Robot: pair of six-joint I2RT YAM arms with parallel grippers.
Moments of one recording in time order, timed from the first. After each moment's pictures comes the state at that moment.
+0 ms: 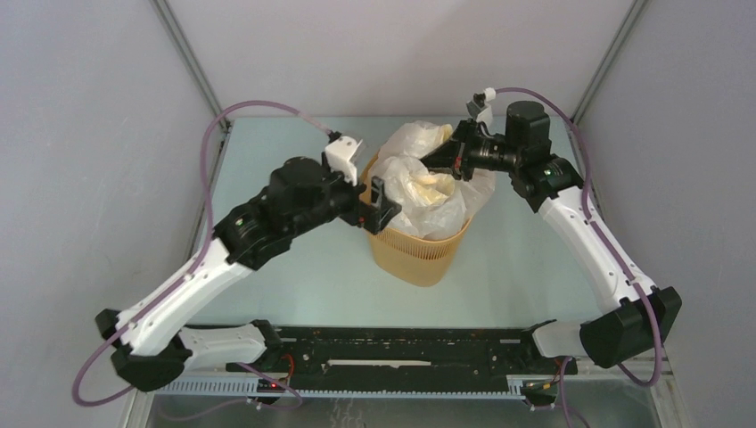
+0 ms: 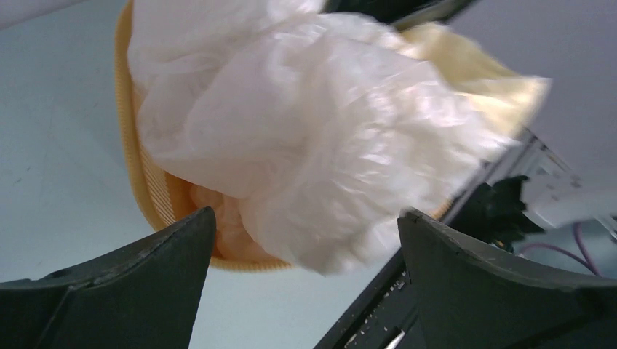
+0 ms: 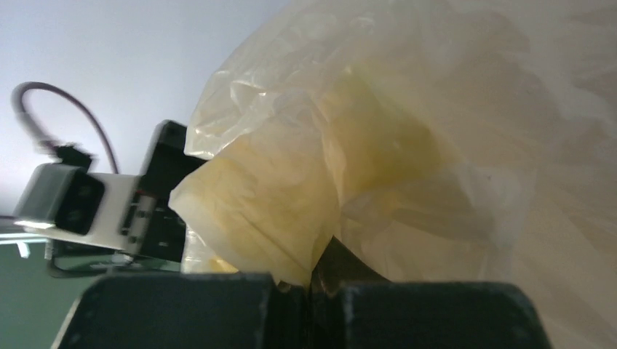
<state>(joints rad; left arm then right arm) -0.88 1.11 1.38 -0.59 -0.05 -0.27 0.36 1.34 1.41 -0.36 -0.81 1.01</state>
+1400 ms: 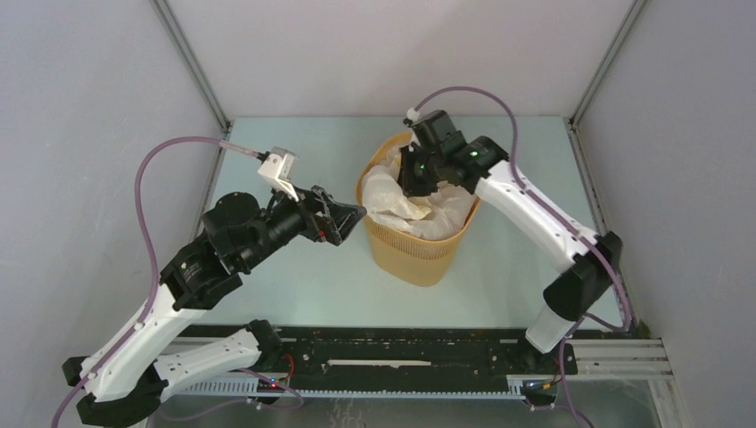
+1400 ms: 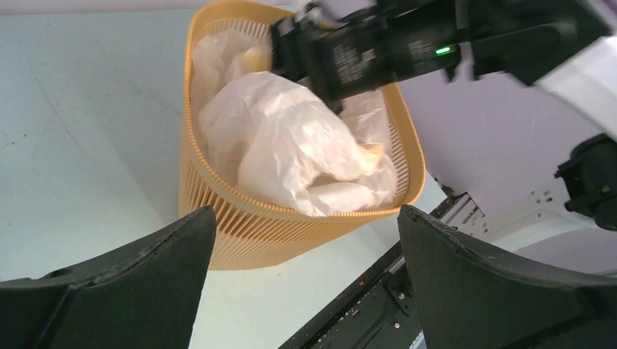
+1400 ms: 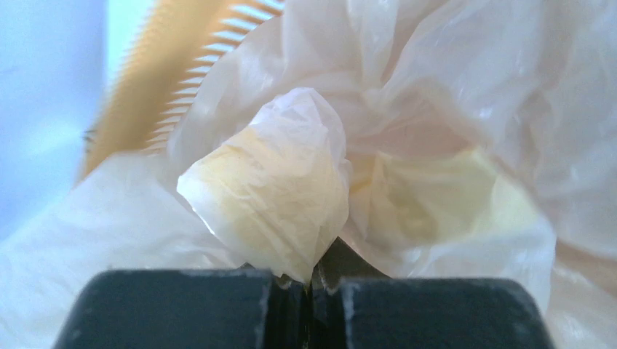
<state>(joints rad) -0.86 0.80 1.21 -0.54 -0.12 -0.46 0.69 1.71 1.72 -0.89 -0.14 0.54</state>
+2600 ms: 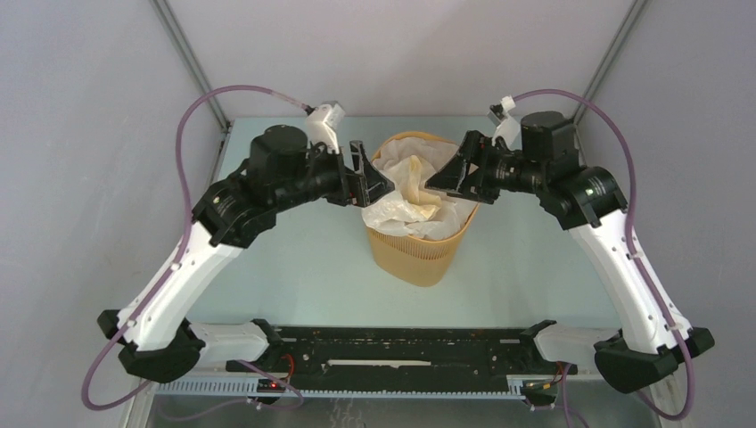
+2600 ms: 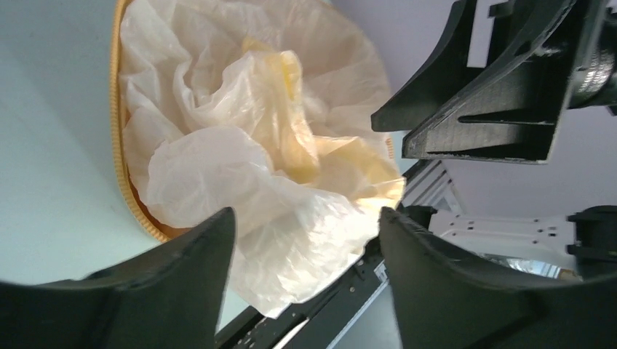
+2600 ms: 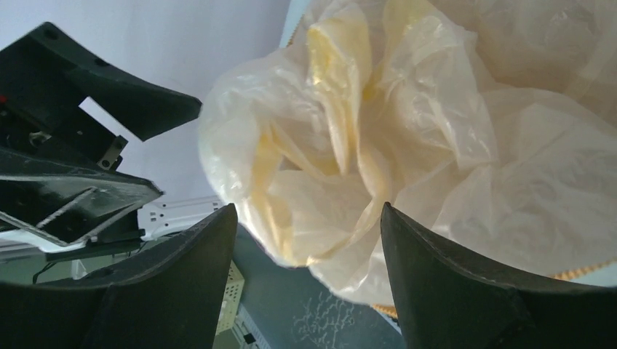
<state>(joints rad) -0.78 1.19 1.65 -0.80 0.09 -0.56 0.46 1.20 1.60 -0.89 -0.48 0.71</state>
